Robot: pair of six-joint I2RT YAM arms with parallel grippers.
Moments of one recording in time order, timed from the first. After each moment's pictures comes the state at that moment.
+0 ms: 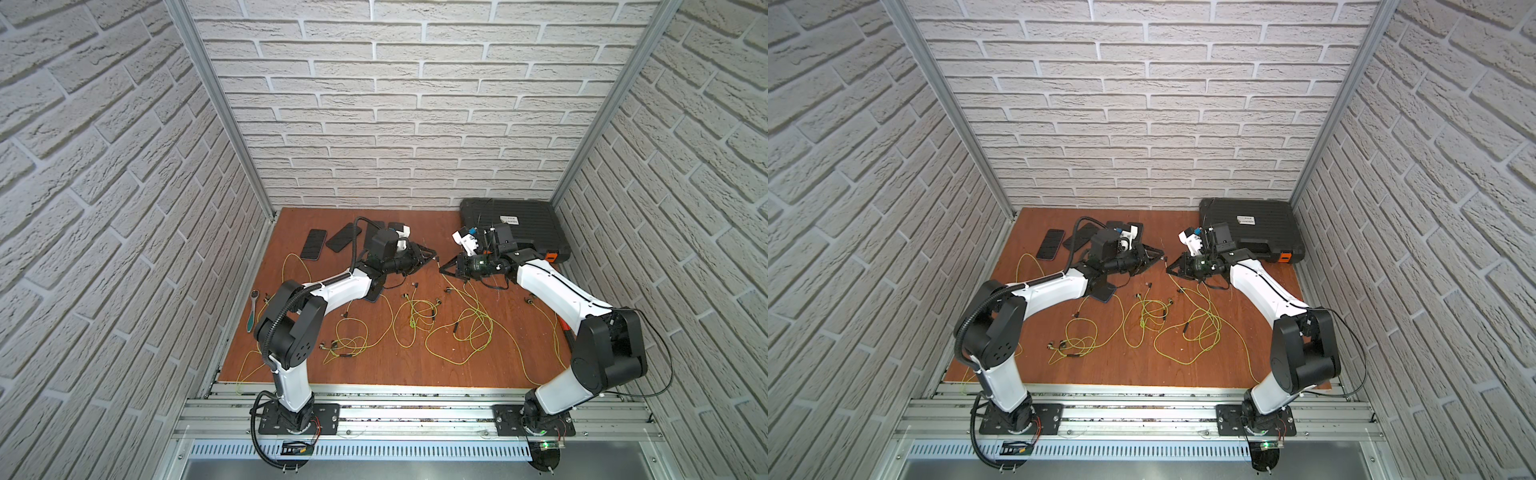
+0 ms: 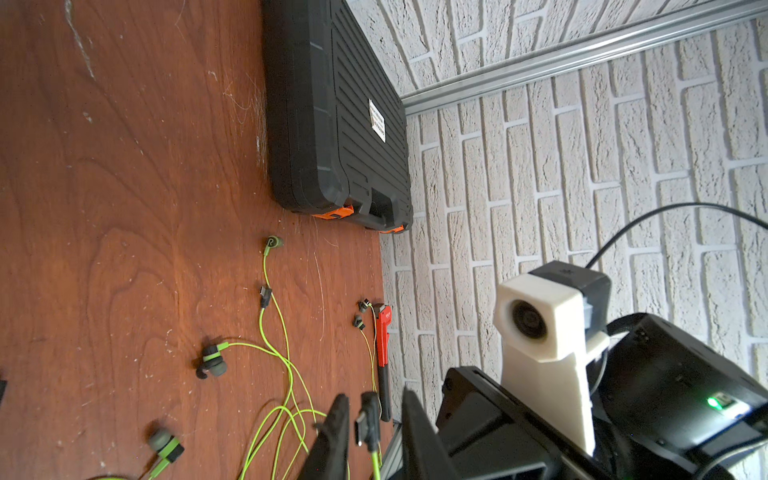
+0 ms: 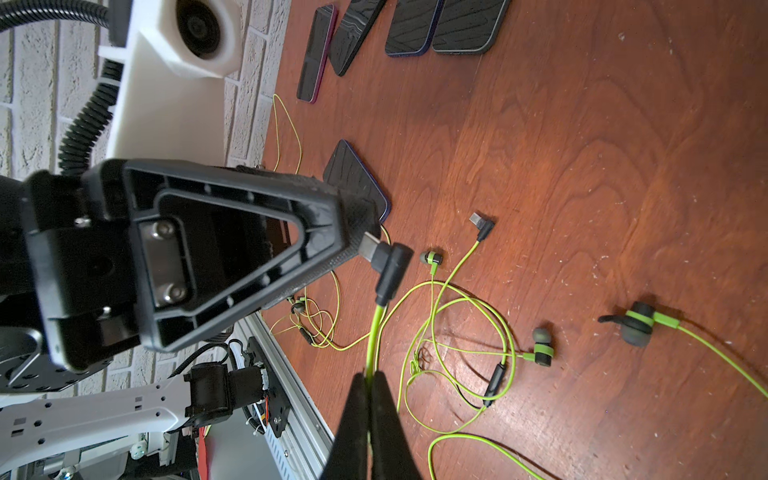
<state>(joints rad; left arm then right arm) -0.61 1.81 1.18 0.31 0.51 -1.13 0.22 1.58 1.21 -0.53 -0.73 0.41</state>
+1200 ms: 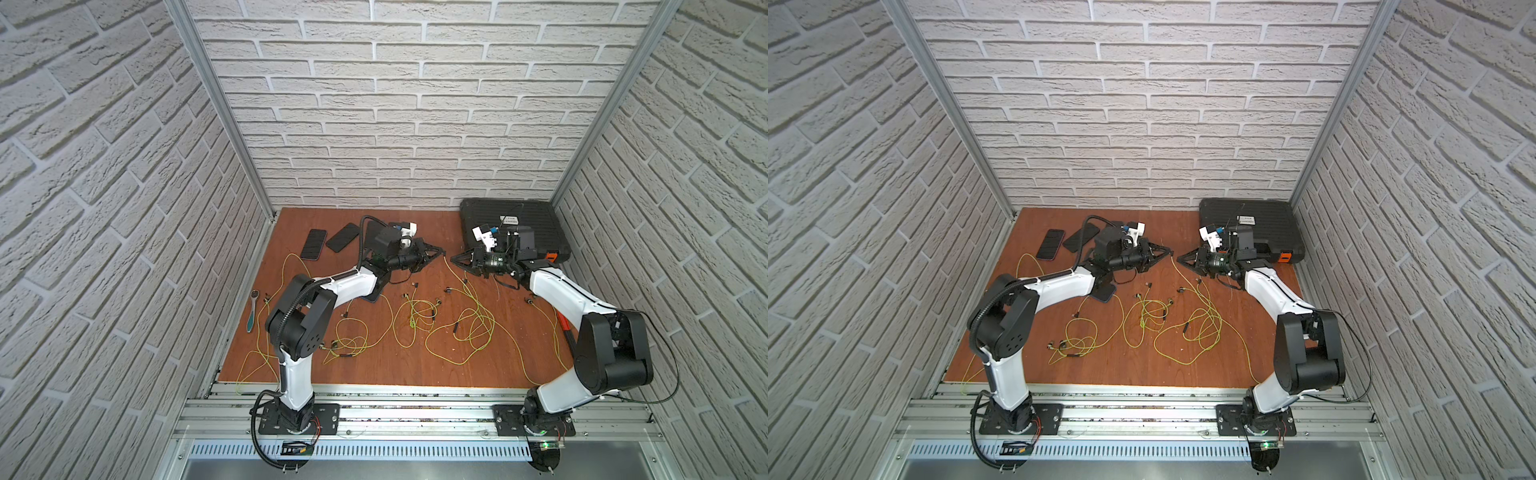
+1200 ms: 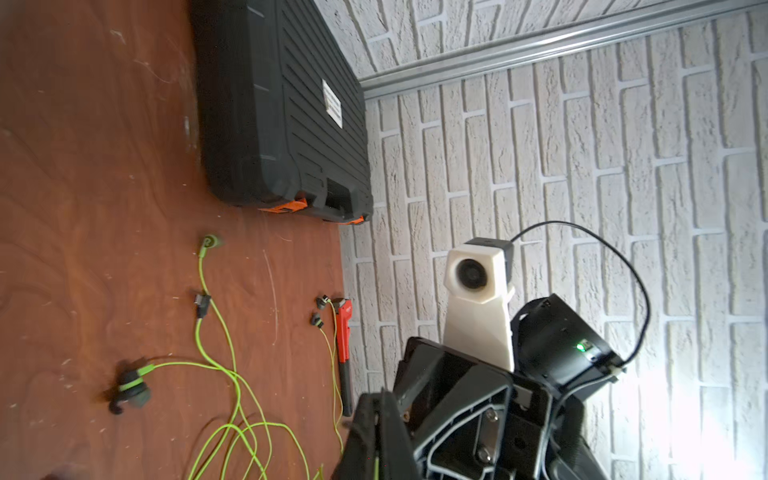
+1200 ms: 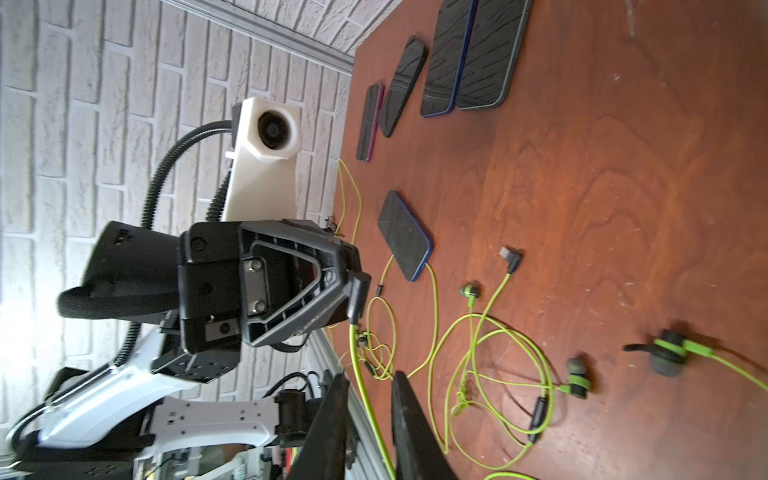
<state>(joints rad) -0.62 1.91 1.23 0.50 0.61 -1.27 0.04 1.56 1.04 -0.14 -1.00 0.71</state>
